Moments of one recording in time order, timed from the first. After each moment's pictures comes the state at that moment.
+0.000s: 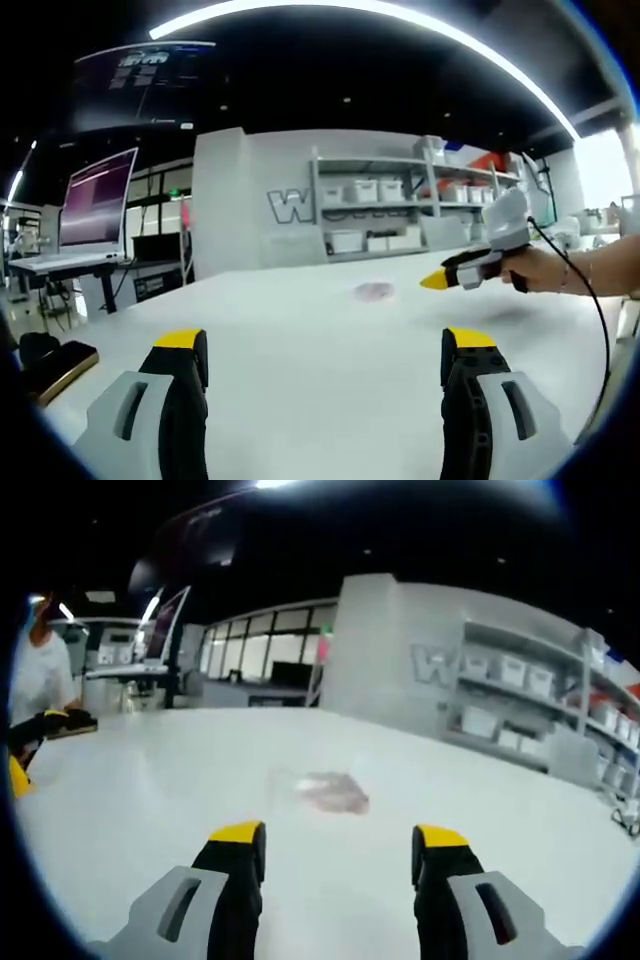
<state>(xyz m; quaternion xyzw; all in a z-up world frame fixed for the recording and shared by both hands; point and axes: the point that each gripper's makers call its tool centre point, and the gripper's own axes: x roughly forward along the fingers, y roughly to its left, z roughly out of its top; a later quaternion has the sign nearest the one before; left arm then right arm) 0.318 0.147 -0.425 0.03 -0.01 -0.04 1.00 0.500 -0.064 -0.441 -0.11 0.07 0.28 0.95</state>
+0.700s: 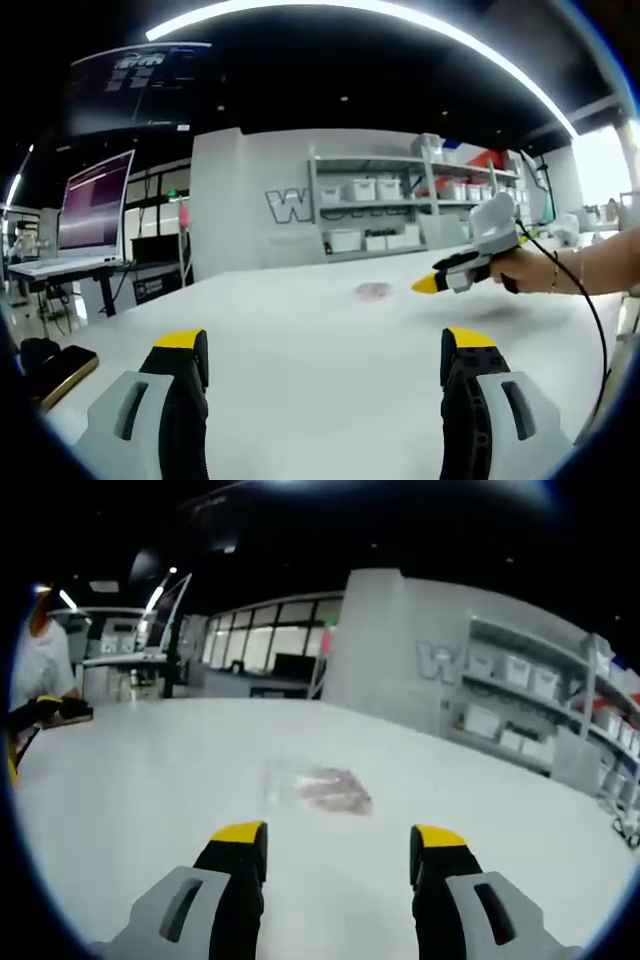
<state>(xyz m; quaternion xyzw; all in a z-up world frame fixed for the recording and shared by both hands) 0.319 0.145 -0.421 0.04 -0.01 -0.04 1.00 0.519 -0.056 -0.446 -0.13 0.08 0.28 0.95</state>
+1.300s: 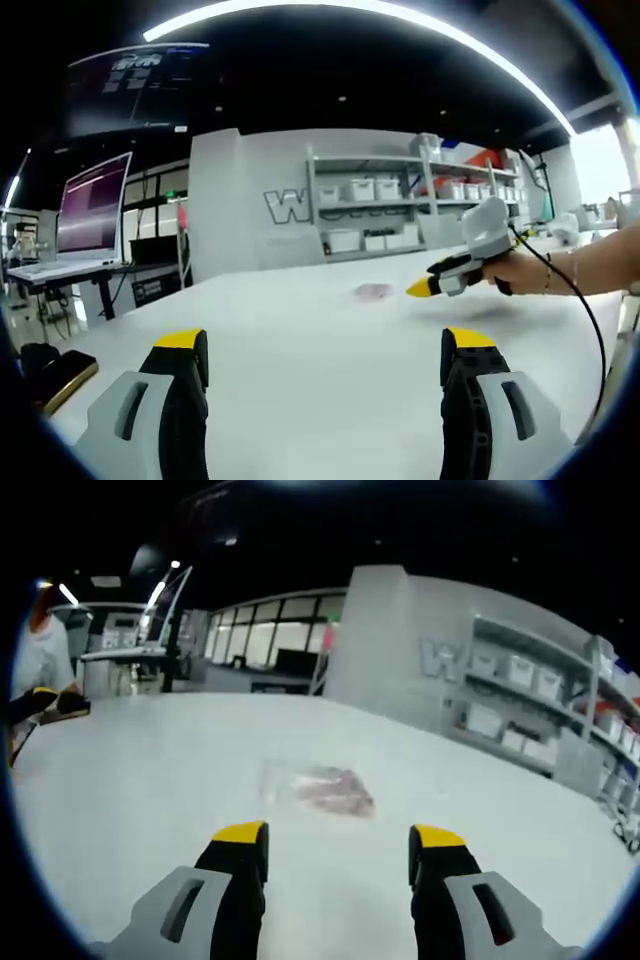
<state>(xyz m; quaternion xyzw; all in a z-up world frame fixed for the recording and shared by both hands) 0.323 0.144 -0.420 0.04 -0.01 -0.05 1.00 0.531 -0.052 -0.452 -0.14 0.09 0.29 0.94</state>
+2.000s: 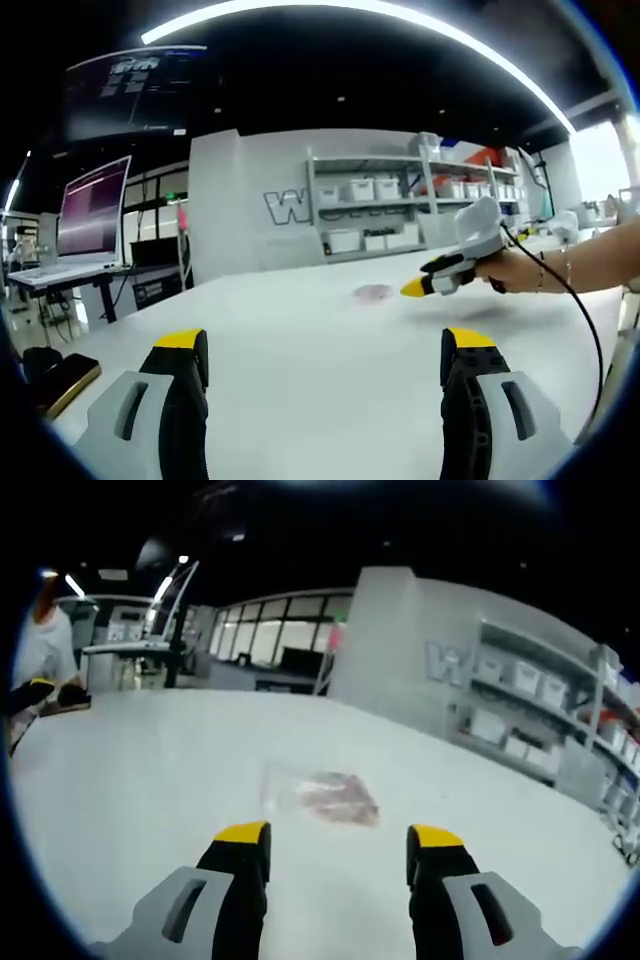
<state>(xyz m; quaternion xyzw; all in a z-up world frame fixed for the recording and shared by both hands) 0.320 0.142 -0.419 0.04 -0.01 -0.04 1.00 0.554 -0.041 -0.450 -0.16 0.08 0.29 0.94</state>
